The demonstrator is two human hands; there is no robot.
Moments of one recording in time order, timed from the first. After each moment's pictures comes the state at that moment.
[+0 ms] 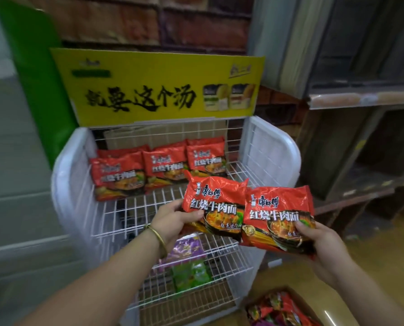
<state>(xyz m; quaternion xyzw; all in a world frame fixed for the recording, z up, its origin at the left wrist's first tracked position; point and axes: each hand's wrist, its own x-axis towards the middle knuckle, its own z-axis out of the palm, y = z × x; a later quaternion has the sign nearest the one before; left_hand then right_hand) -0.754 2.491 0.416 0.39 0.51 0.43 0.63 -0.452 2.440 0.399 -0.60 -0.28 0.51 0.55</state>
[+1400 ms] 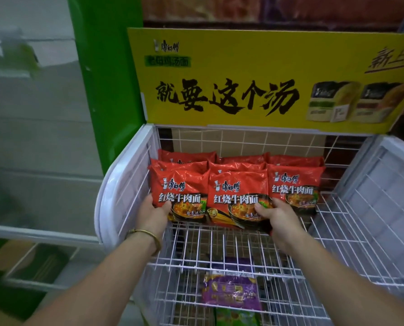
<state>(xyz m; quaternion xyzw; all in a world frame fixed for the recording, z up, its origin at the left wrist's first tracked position) -0.906 2.607 0.360 0.22 0.72 0.57 0.34 -0.651 2.693 0.362 -0.54 -0.44 0.61 0.39</state>
